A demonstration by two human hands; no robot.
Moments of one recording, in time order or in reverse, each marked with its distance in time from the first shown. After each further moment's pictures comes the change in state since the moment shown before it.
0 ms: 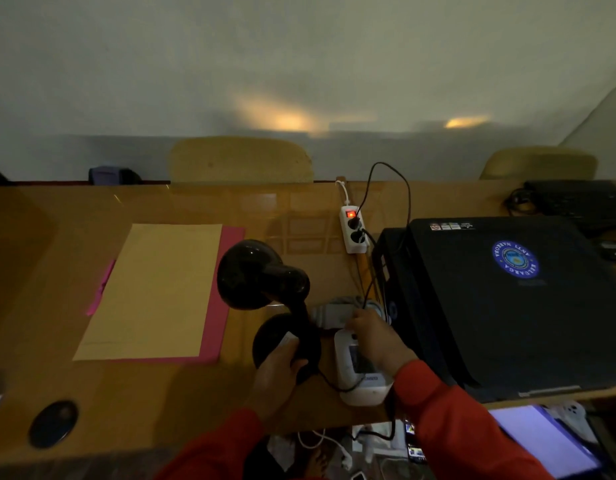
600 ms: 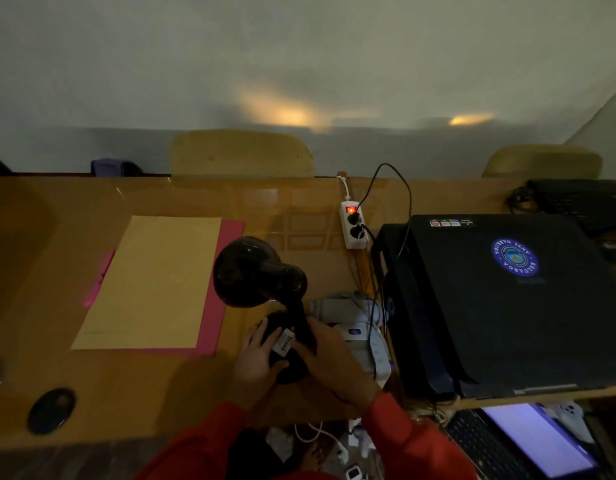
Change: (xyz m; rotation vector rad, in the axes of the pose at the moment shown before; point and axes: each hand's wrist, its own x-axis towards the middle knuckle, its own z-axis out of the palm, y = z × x) left_hand 0.003 -0.040 -0.011 0.422 0.040 -0.034; right_hand -0.019 -0.089 0.012 0.924 0.284 -0.062
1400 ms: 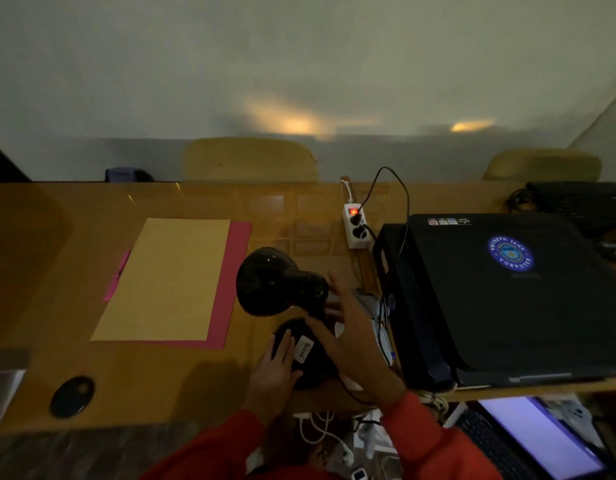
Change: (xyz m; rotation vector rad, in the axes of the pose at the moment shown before) left_hand -0.039 0.020 0.023 0.303 -0.009 0.114; right_hand -0.028 -0.046 -0.032 0.102 0.300 -0.185
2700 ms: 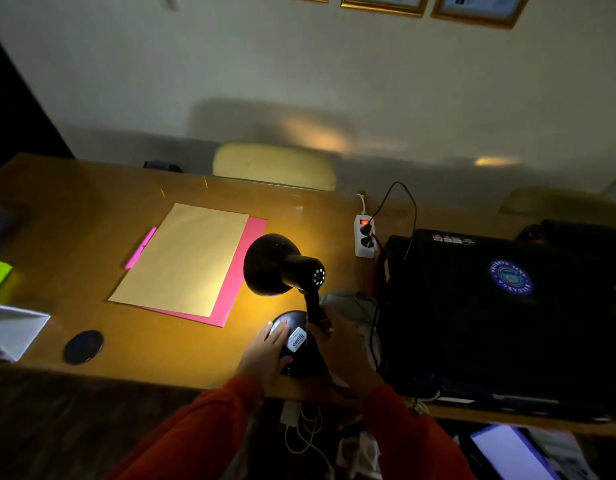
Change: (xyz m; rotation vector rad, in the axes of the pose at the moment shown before) left_hand 0.006 0.000 -0.001 -0.123 0.032 -0.090; right_hand -0.017 0.046 0.007 -0.189 -0.094 0.013
